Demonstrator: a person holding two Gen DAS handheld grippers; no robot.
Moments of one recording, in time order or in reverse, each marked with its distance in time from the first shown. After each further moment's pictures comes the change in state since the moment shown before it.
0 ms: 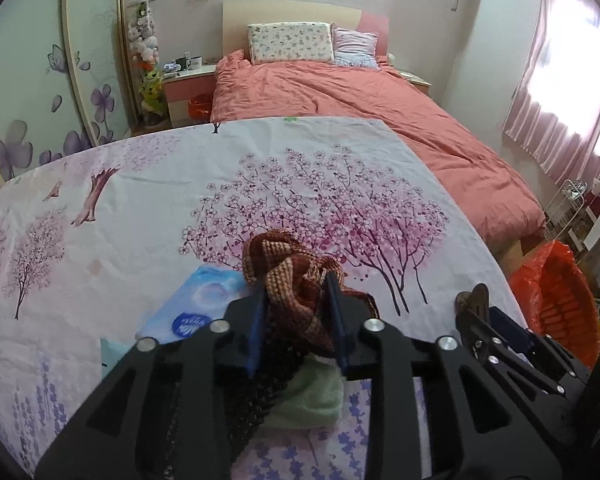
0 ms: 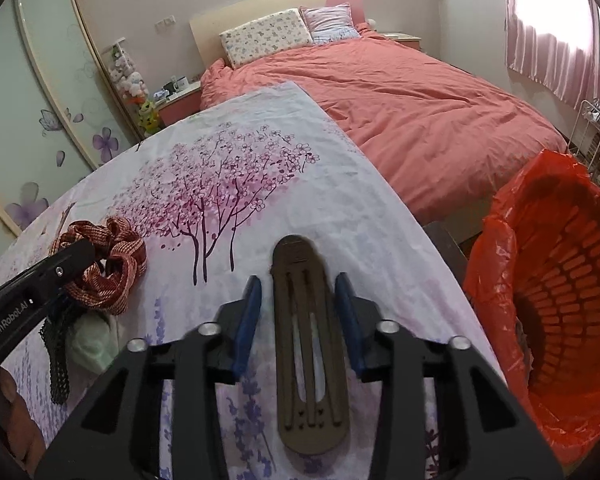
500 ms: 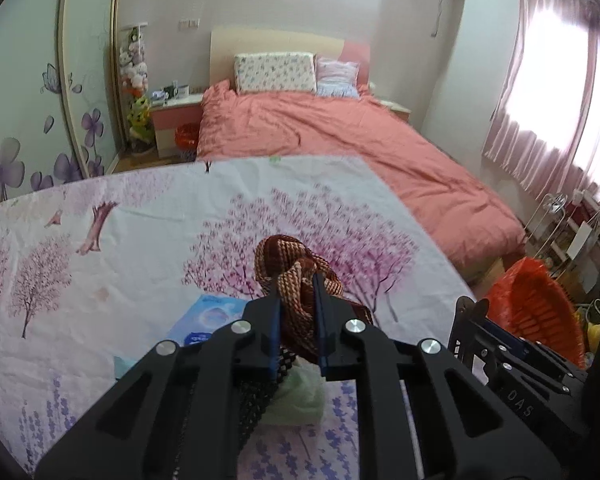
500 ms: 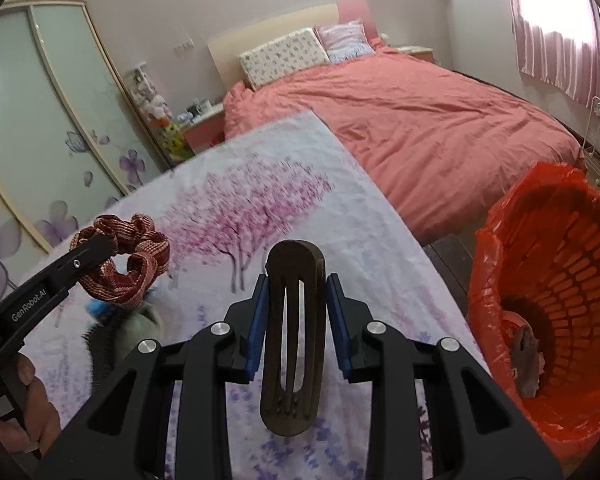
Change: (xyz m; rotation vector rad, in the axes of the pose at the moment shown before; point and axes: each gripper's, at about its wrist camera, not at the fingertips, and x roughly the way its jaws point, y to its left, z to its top) left arm -0.044 0.004 0.004 0.012 -0.128 -0.071; right arm -0.047 -0.005 -0.001 0.022 -0.083 0.113
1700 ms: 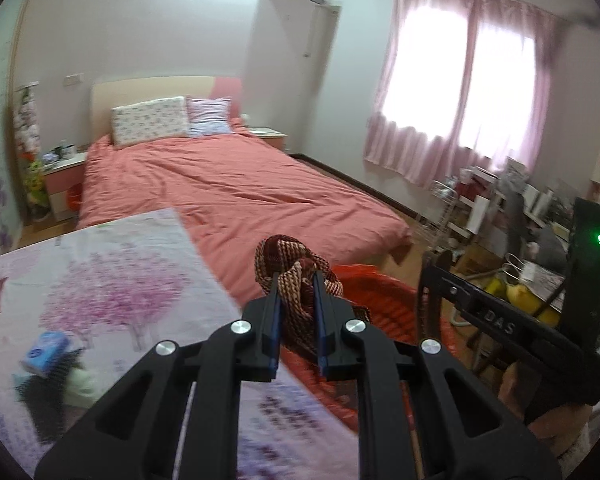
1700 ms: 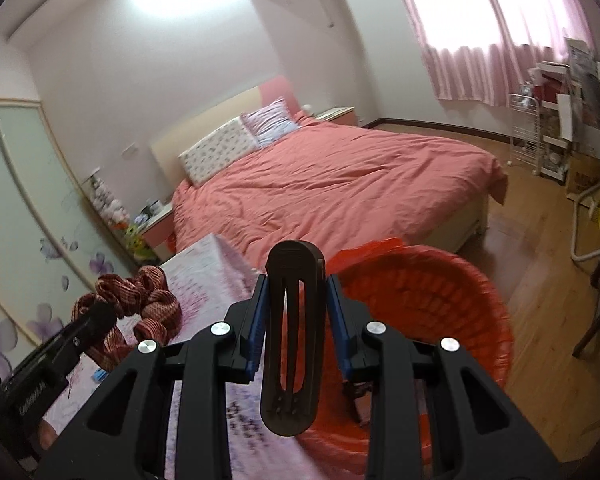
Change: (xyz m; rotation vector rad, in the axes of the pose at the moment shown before) left arm -0.086 -0.199 -0.009 0.216 -0.109 -0.382; right arm -0.123 -0.133 0.027 0.217 -0.279 -0.137
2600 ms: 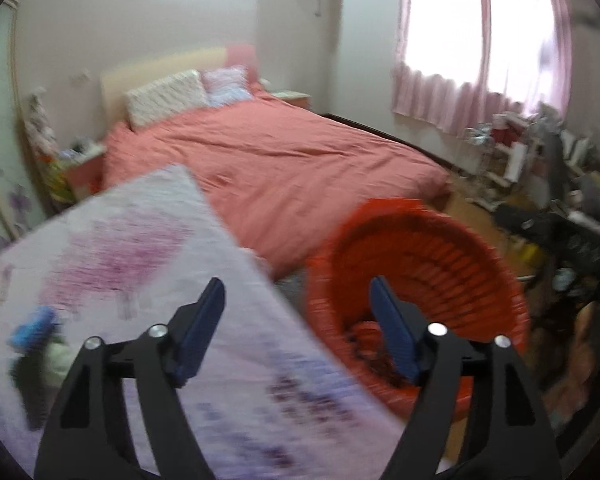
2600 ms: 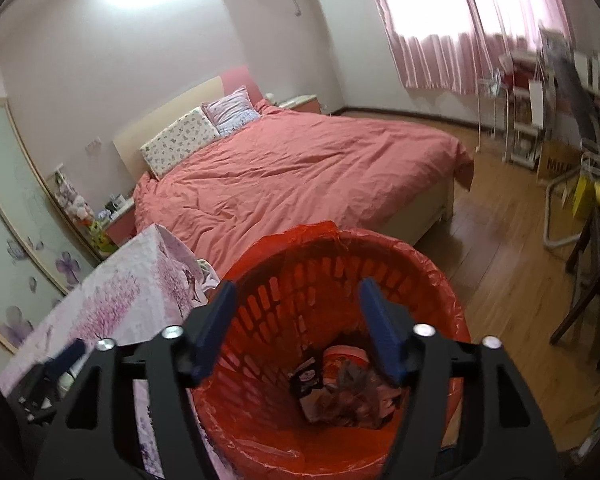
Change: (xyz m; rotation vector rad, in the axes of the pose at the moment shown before) left arm 0.070 0.002 -0.059 0.091 0.126 0.199; right arm 0.014 -0.039 -0.018 -0.013 0.031 -0.124
